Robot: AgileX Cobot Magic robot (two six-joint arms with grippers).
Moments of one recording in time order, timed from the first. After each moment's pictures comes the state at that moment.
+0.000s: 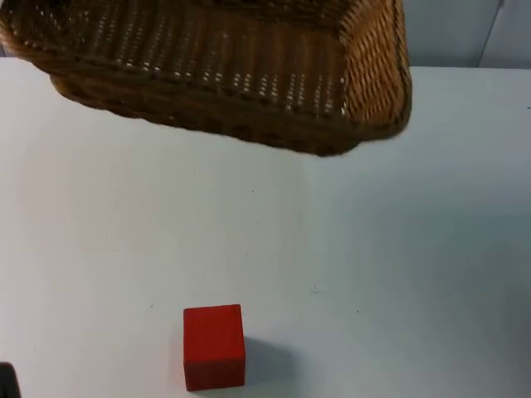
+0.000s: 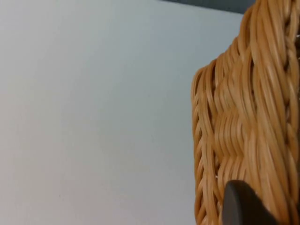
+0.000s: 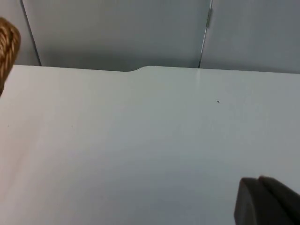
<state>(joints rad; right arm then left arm) 0.07 0.61 -0.52 -0.12 0.42 0.05 -0.11 1.54 -1.14 -0.67 0.62 0.35</state>
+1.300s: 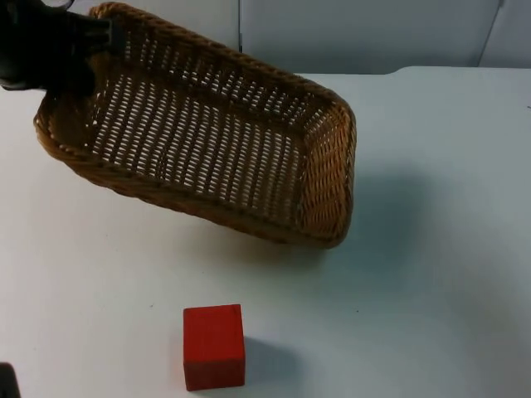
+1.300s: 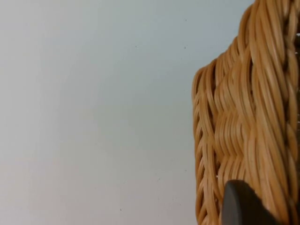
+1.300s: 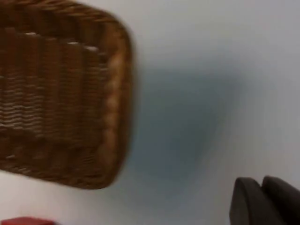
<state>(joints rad) 0.13 1.41 -0.98 0.49 0.69 -0.33 -0.20 1.70 -0.99 -0.59 0.24 0.41</state>
